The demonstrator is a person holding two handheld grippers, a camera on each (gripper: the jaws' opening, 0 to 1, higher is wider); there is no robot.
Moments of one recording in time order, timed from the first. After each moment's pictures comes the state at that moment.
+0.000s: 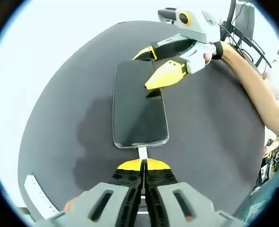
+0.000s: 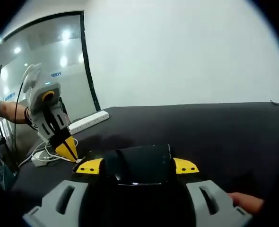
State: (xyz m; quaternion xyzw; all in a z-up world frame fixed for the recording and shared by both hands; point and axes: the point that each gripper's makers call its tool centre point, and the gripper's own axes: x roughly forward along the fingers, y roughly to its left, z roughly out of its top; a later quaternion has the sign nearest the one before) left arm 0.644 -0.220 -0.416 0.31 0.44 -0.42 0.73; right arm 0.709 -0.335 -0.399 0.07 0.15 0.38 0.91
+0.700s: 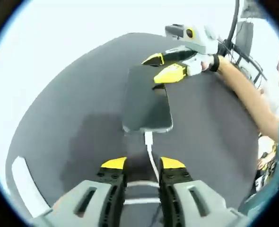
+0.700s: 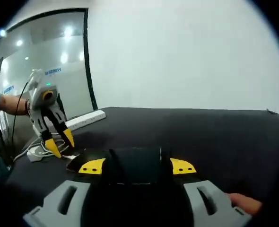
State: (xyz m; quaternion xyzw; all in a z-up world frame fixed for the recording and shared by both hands) left arm 0.625 -0.191 -0.397 0.21 0.42 -0.44 0.77; right arm 0.723 -0.356 -0.389 0.05 0.12 0.36 0.92
